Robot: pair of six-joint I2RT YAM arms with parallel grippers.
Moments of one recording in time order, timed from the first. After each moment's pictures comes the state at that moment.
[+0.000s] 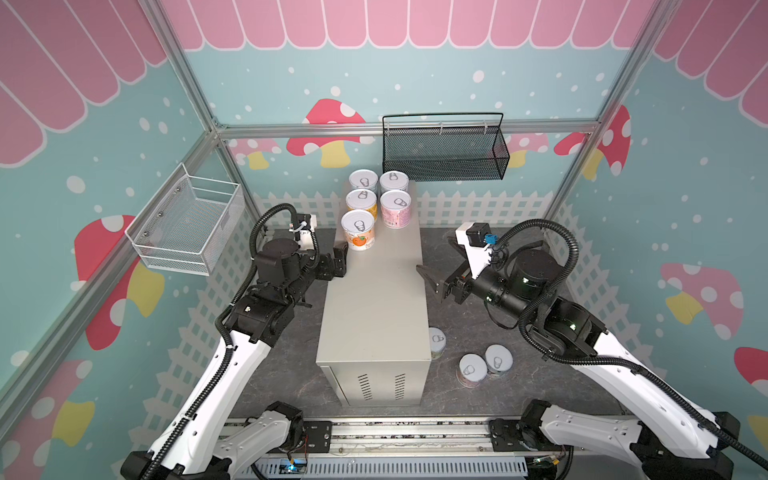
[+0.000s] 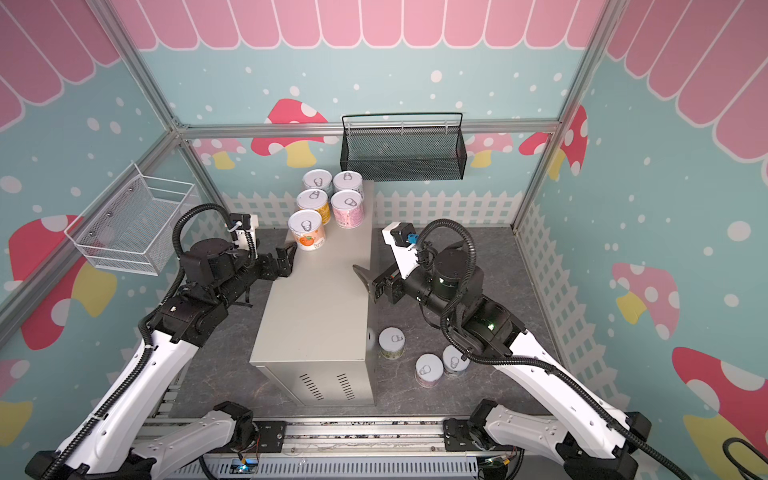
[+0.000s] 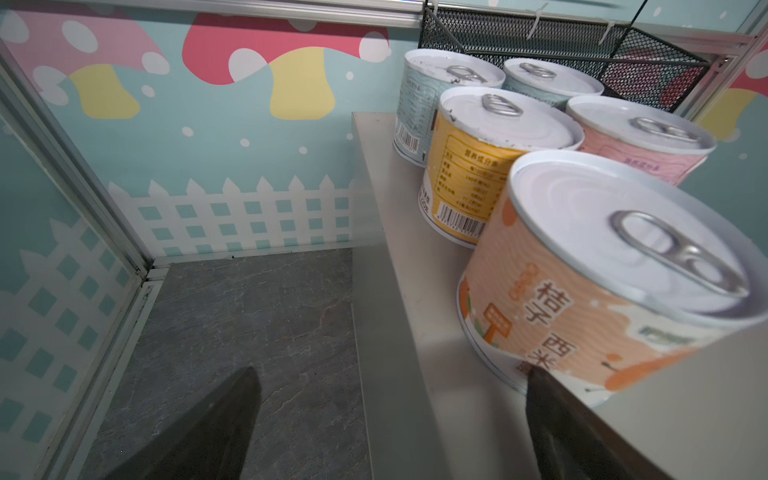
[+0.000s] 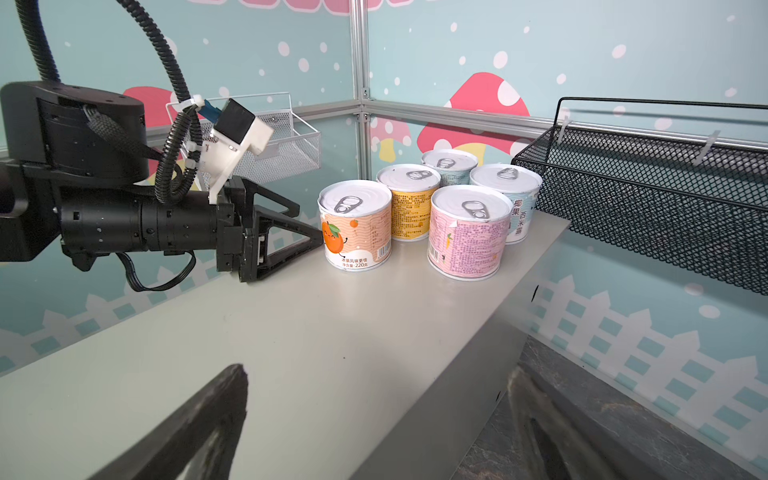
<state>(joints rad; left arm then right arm) -0.31 1.04 1.18 -0.42 -0.08 -0.13 0.82 1.04 1.28 -0.29 -0.01 0.01</state>
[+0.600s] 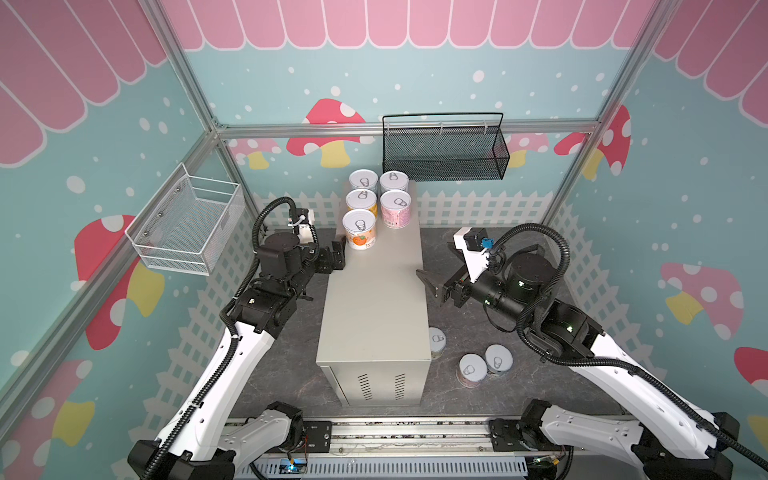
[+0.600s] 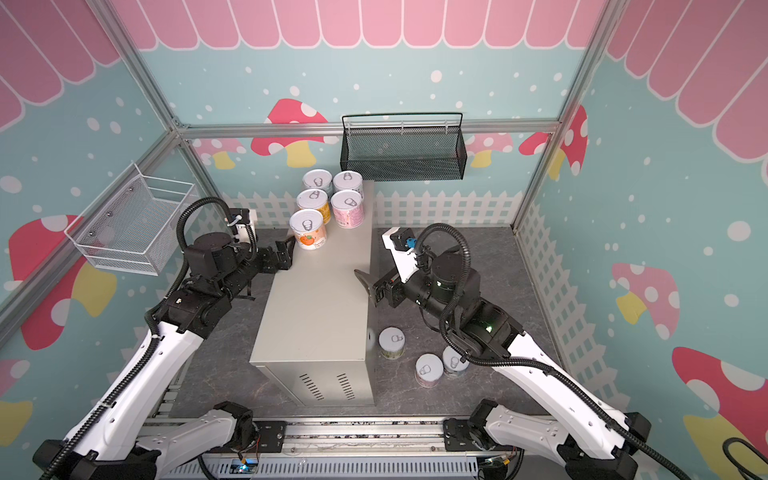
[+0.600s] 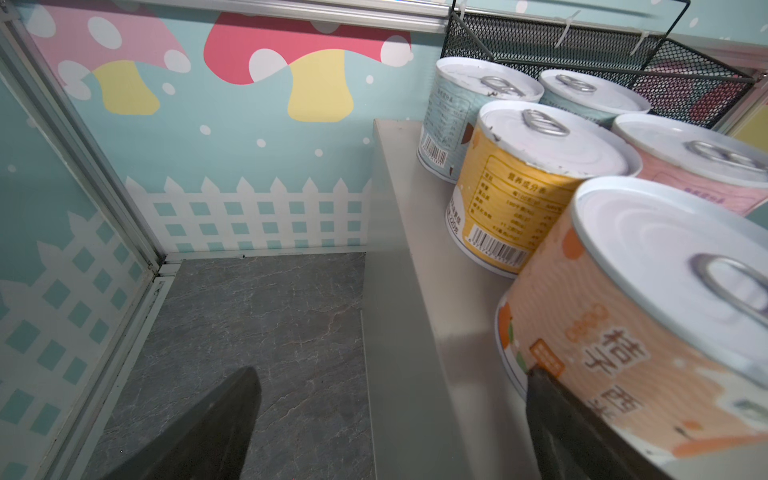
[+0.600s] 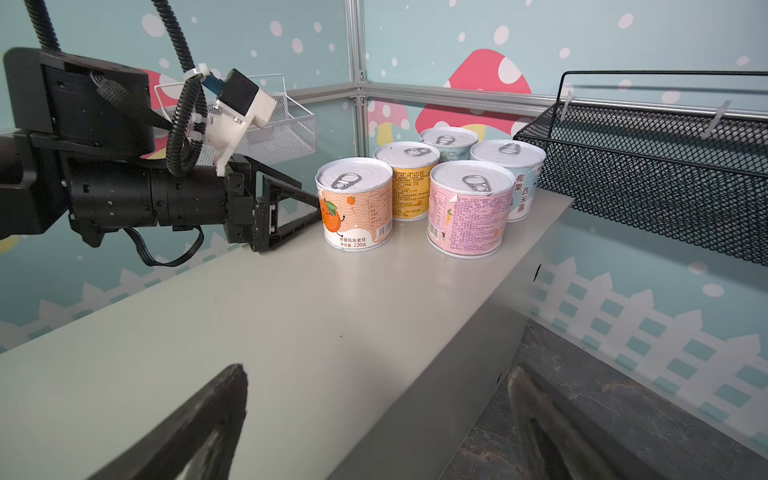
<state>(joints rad) -0.29 1.09 1.20 -0.40 -0.09 -0.15 0.82 1.03 1.24 -0.30 -0.01 0.02</state>
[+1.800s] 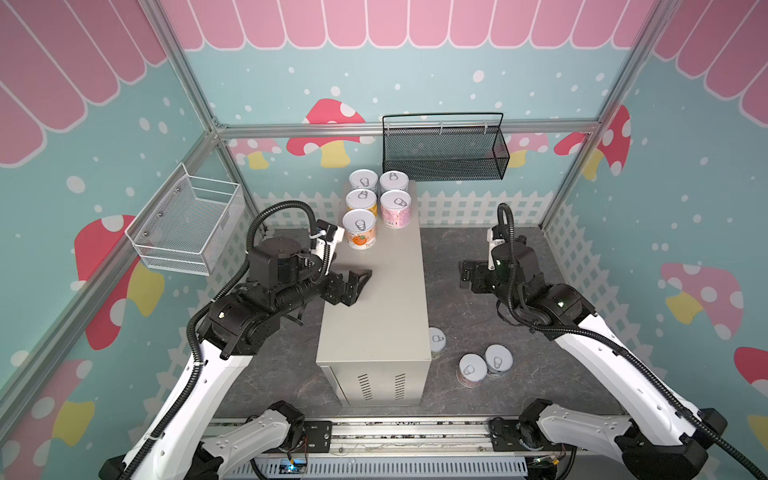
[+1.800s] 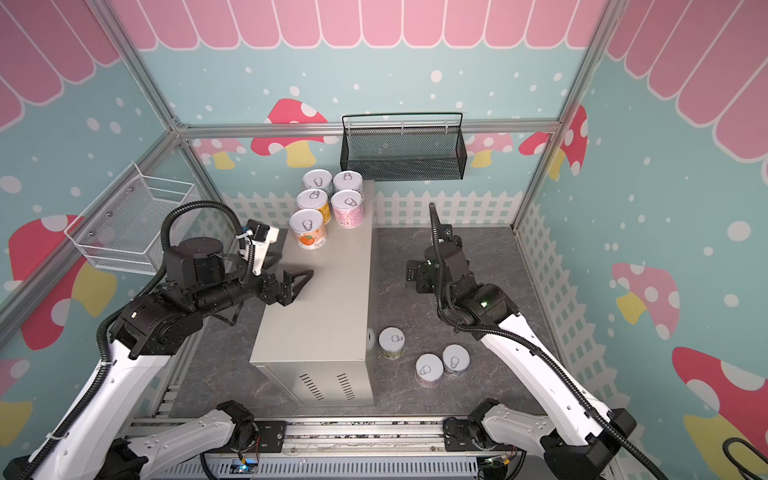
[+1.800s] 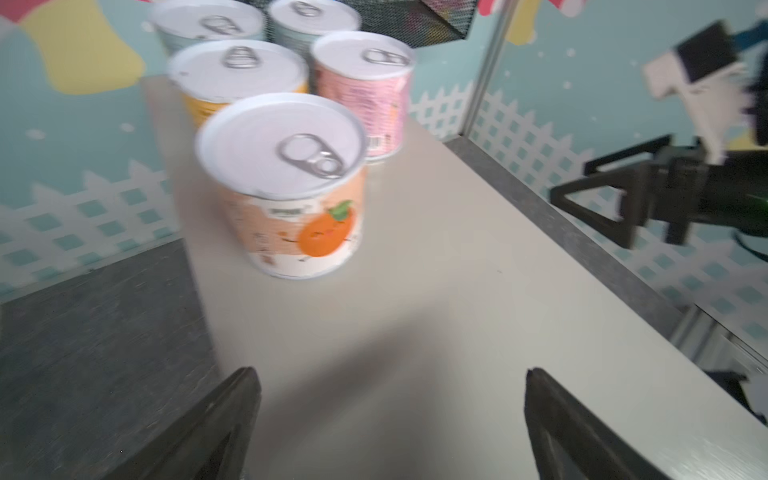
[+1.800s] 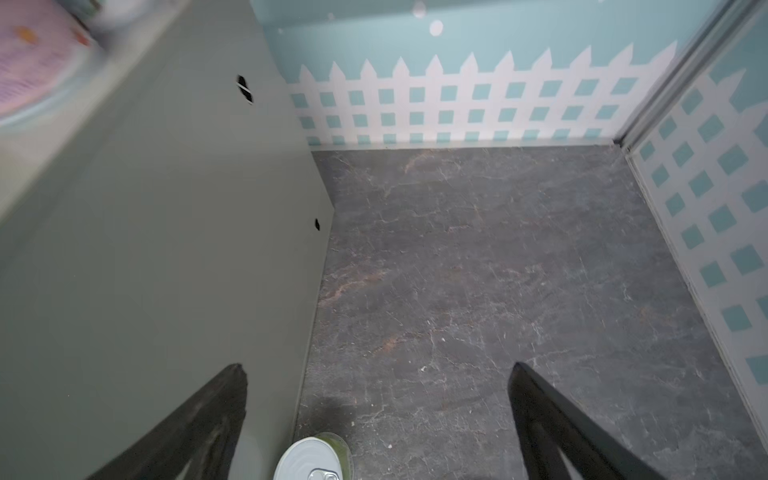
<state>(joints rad) -0.53 1.04 1.47 -0.87 0.18 -0.05 0.60 1.12 1.27 -0.77 0.38 0.39</state>
